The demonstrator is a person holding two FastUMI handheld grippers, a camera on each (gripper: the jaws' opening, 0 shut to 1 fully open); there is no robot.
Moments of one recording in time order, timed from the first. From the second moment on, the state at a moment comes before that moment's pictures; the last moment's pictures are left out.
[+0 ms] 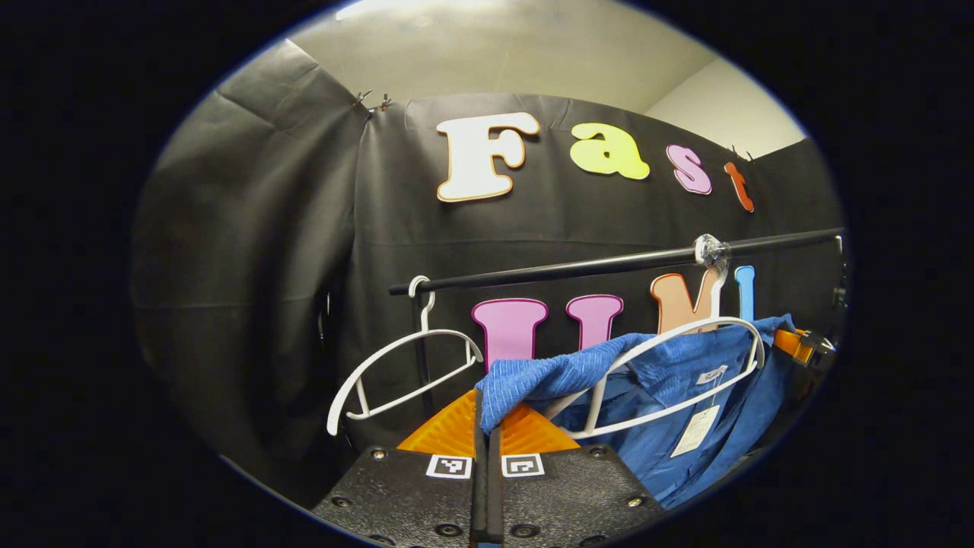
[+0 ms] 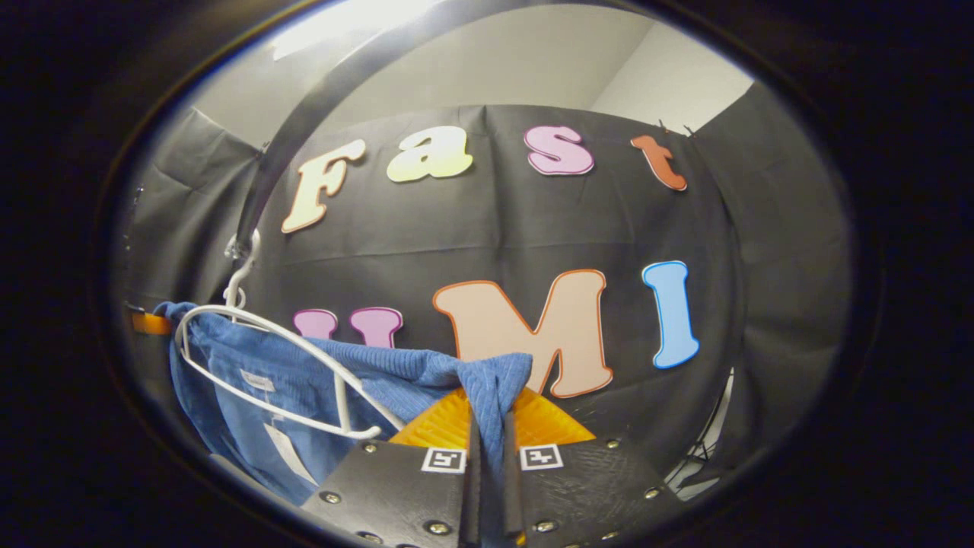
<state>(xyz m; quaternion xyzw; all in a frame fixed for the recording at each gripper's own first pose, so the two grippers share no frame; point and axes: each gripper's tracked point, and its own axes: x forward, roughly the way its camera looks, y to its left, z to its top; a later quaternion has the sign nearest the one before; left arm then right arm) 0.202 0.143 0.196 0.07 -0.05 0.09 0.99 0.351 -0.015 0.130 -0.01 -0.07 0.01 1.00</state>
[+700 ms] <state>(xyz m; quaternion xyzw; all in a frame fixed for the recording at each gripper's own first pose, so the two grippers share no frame) 0.230 0.168 0.126 0.04 0.00 0.08 1.00 0.367 0.001 0.057 0.00 0.02 0.02 1.00</state>
